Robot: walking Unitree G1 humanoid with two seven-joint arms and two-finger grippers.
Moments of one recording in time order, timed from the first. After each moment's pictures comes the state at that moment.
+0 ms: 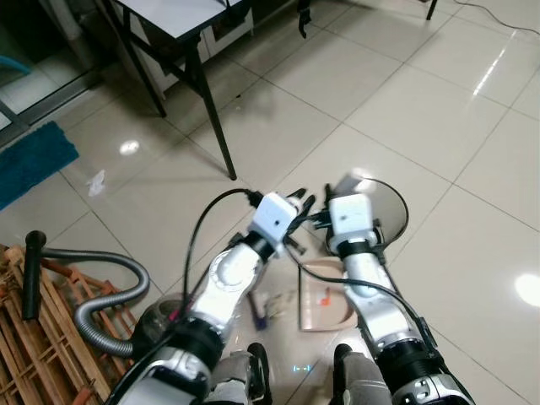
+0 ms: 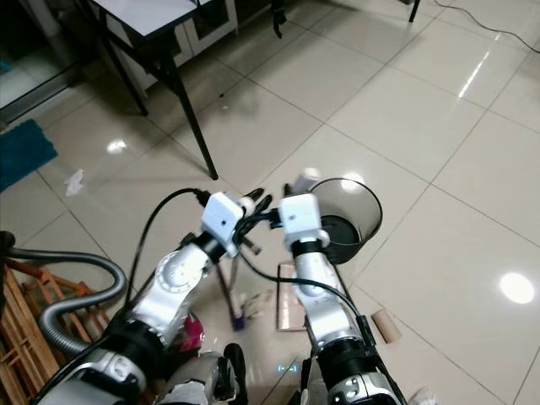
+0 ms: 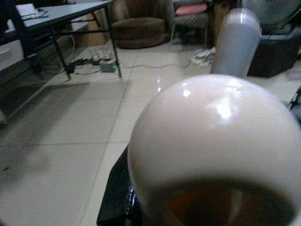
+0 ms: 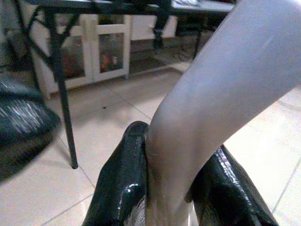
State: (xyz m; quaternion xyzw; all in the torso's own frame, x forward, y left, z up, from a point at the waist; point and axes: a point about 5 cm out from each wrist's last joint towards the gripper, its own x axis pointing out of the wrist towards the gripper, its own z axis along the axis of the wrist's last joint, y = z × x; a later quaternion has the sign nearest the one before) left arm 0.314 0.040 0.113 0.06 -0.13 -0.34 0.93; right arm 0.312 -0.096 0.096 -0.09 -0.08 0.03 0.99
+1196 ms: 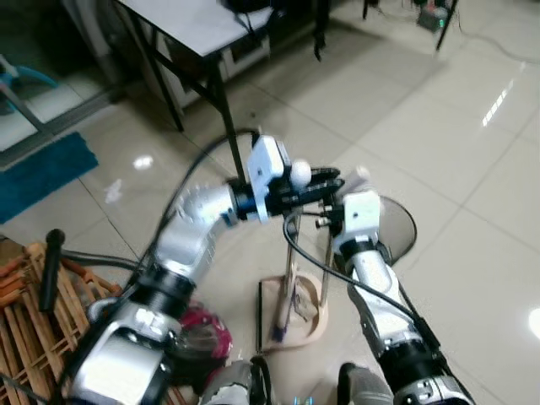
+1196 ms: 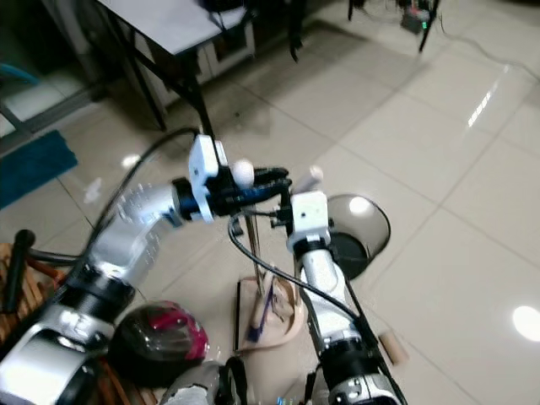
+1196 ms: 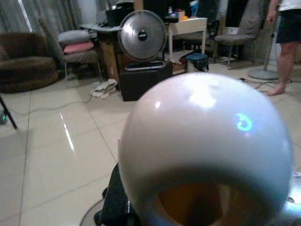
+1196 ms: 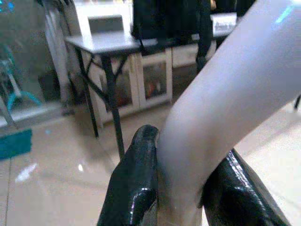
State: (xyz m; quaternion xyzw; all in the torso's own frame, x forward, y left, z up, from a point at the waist) left arm 0.328 0.065 0.202 0.07 -0.13 -0.61 0.78; right arm 0.314 -0.101 0.104 -0.03 -0.09 0.08 0.99
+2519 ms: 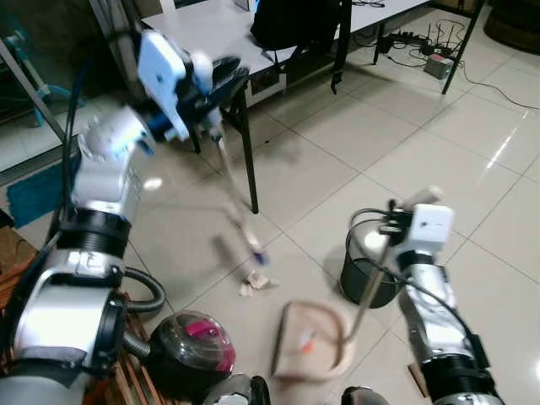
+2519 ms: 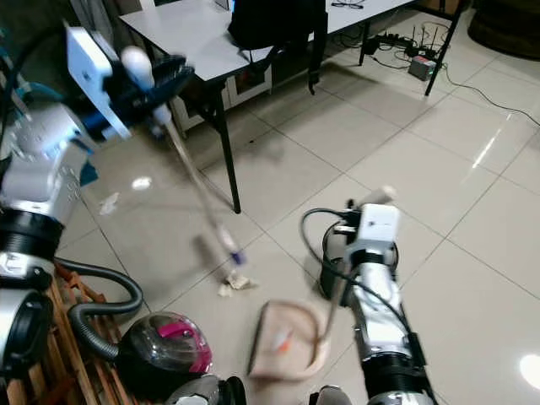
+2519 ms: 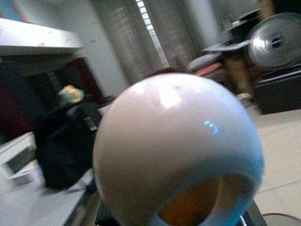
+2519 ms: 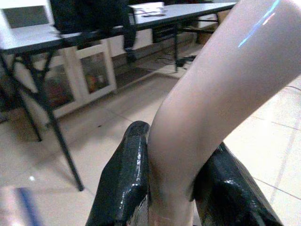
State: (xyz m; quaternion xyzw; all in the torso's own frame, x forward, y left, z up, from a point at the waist) left arm 0.369 0.165 0.273 0.17 -0.24 -0.36 0.89; right arm 0.303 -0.192 0.084 0.01 -0.02 -0.07 1.00
